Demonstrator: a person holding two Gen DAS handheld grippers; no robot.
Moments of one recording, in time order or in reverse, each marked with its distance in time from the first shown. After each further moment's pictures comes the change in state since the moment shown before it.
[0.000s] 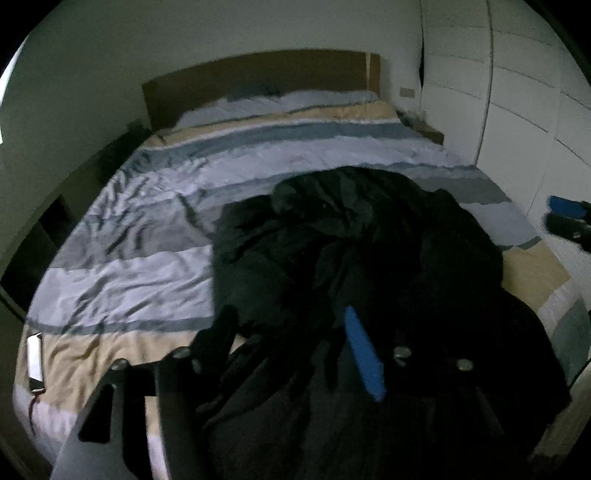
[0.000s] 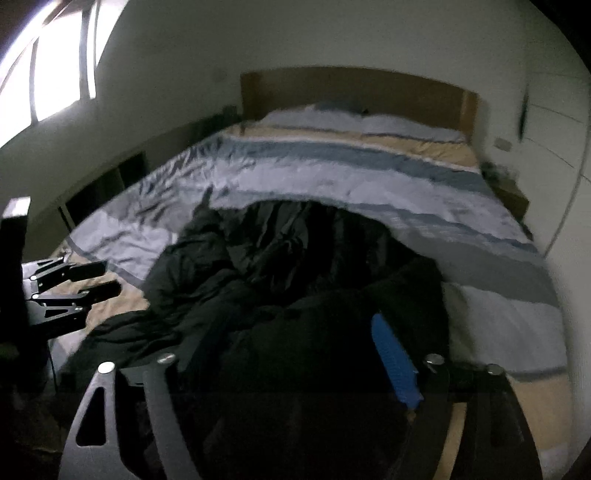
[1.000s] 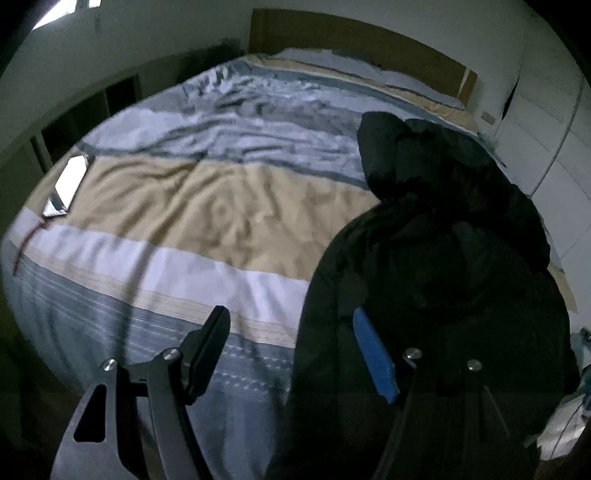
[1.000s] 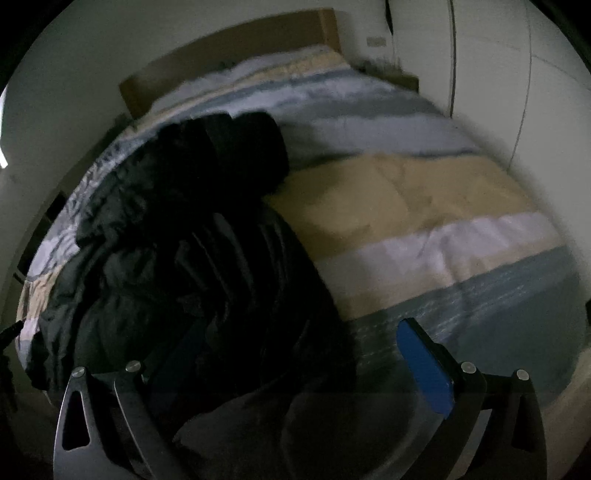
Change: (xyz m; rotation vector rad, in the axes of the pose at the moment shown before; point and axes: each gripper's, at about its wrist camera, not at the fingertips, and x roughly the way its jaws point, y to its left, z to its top) left arm -0.020 0.166 -0.200 -0.389 0.159 0.053; right arm -0.029 -0.116 -0.228 0.426 0.232 -0.194
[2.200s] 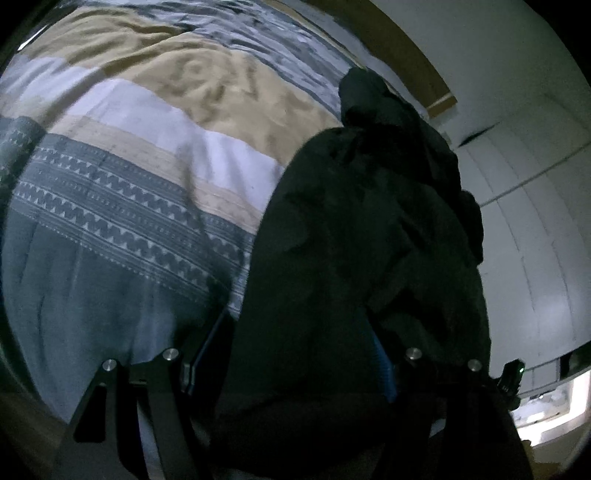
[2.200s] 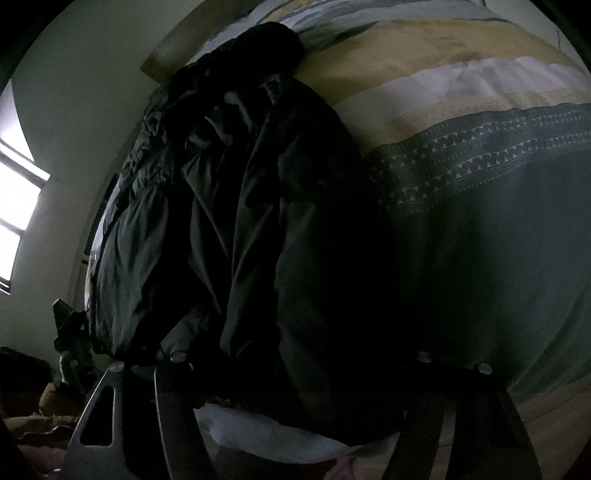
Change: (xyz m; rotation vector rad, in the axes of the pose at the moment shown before) left arm 0.052 0.033 -0.071 -0.270 0.183 -0.438; right arm 0.022 -0.057 -0.096 0.102 0.241 0.363
